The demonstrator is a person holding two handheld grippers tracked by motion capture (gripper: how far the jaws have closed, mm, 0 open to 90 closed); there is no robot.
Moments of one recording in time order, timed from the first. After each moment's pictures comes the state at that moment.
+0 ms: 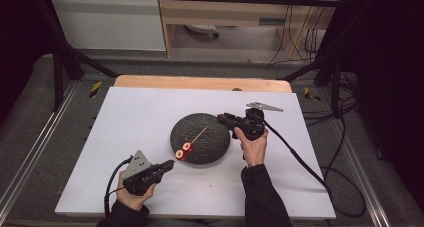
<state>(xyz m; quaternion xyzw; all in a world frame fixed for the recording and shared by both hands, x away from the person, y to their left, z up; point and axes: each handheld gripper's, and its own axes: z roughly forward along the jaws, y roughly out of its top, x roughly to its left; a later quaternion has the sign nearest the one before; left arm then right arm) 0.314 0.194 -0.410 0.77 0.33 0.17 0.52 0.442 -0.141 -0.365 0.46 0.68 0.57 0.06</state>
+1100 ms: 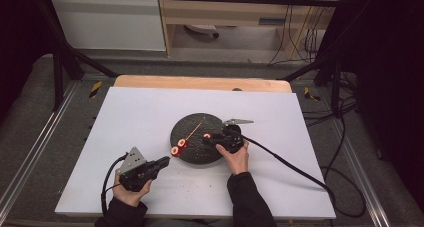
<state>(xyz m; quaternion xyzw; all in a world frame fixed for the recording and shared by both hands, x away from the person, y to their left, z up) 0.321 0.202 -0.410 0.76 0.34 0.17 0.52 0.451 -0.099 -0.443 0.46 0.75 0.48 0.04</state>
